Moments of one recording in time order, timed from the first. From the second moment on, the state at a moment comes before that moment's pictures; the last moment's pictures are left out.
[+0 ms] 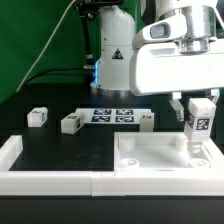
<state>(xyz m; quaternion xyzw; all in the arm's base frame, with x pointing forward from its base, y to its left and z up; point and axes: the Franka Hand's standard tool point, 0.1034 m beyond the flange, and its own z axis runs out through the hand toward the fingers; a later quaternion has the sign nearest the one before) 0.598 0.112 0.094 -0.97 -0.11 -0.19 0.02</state>
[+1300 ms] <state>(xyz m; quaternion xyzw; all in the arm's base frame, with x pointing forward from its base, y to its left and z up) 0.587 0.117 0.083 -0.97 -0.12 -0.21 0.02</state>
